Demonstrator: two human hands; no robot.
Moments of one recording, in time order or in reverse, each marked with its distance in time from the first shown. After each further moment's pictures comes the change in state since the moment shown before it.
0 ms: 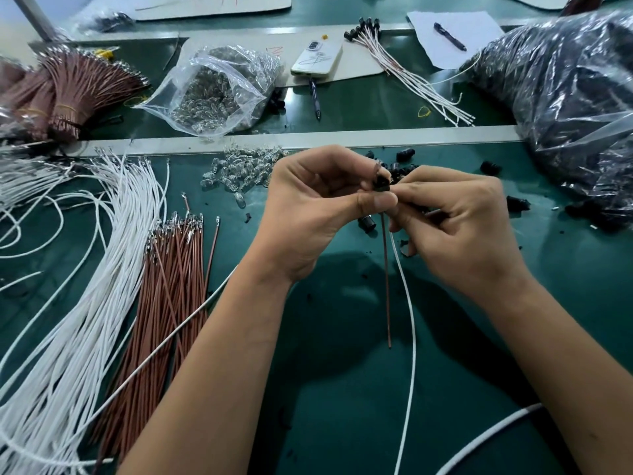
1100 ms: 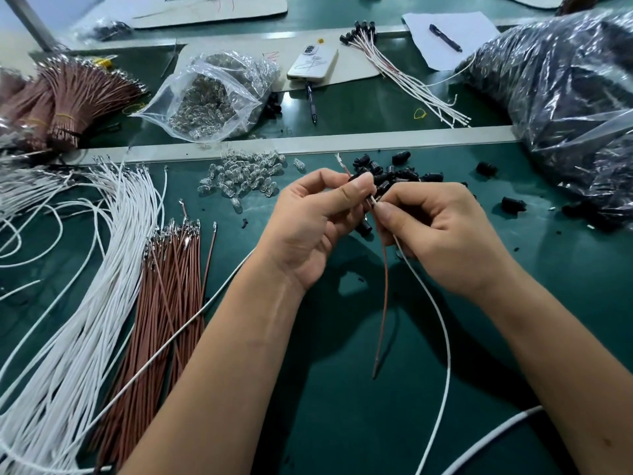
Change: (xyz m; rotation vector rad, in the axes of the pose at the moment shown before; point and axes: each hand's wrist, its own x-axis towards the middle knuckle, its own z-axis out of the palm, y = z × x) left_hand 0.005 -0.003 0.008 -0.272 0.275 -0.453; right_hand 0.001 -0.008 0.001 0.247 -0.171 0.292
